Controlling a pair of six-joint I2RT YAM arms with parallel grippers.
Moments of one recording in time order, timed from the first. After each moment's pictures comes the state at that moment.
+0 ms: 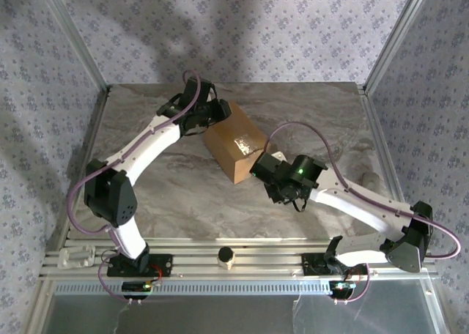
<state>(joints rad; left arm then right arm) -0.54 1.73 1.59 -0.53 0.11 -0.79 0.97 1.29 1.23 -1.28 0.36 0.56</state>
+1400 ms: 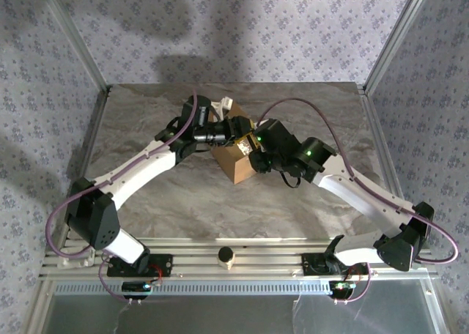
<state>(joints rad) -0.65 1.54 1.26 -0.11 0.57 -1.04 0.84 1.33 1.36 -0.93 0.21 0.35</state>
